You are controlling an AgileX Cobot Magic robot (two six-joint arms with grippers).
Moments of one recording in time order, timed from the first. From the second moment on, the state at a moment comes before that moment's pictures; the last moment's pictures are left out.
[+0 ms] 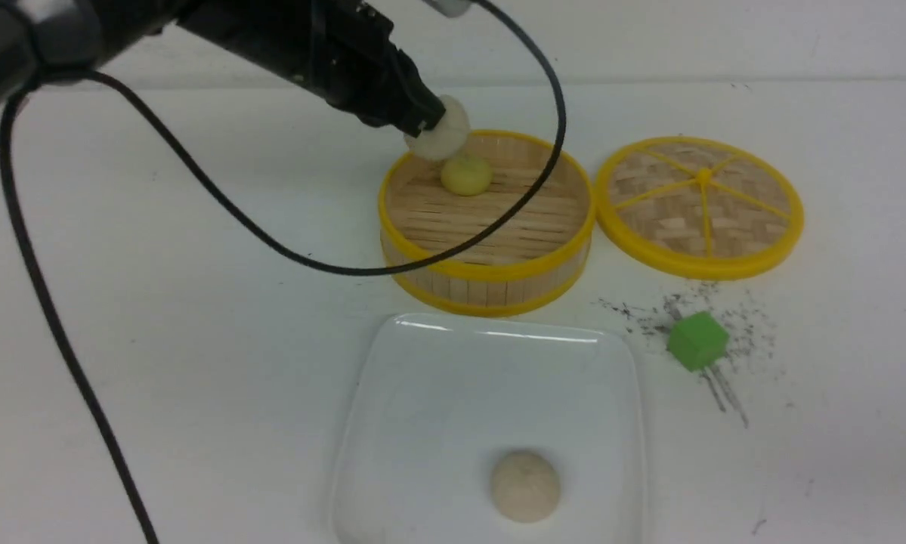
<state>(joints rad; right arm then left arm) 0.60 0.43 -0.80 0.07 1.09 -0.16 -0.29 1.88 -1.80 -0.57 0.91 0.89</state>
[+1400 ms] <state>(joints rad) 0.60 0.43 -0.80 0.06 1.14 -0.16 -0.36 1.79 -1.34 -0.56 1.20 0.68</state>
